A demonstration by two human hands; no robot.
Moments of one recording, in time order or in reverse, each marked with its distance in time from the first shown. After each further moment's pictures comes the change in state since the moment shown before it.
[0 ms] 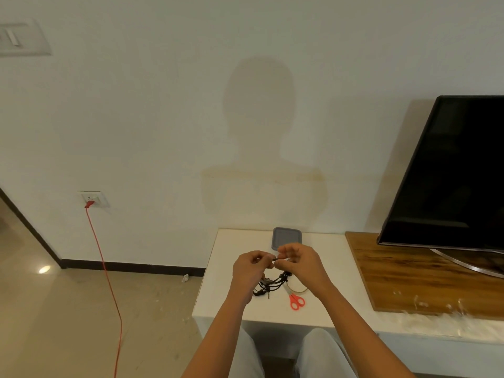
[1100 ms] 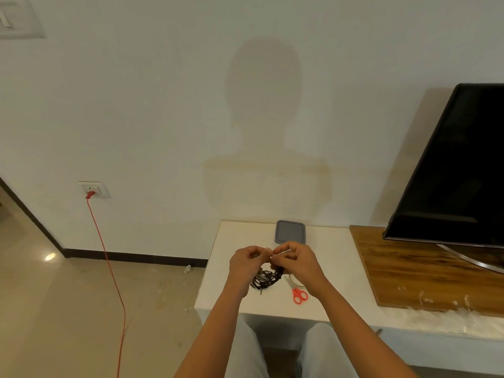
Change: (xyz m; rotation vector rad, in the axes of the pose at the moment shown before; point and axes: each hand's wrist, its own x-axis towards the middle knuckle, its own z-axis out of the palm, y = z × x) left_hand 0.021 -0.015 -0.009 -0.016 -0.006 -0.018; right_hand 0.008 0.009 0.020 0.178 -0.070 0.085
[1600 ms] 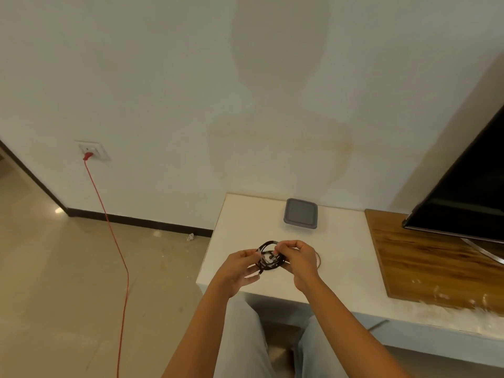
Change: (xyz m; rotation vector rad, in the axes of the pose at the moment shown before) left_hand 0.045 -0.076 -0.027 -0.369 -0.167 -0.449; right_hand 0.042 0.058 0.044 0.324 0.297 0.391
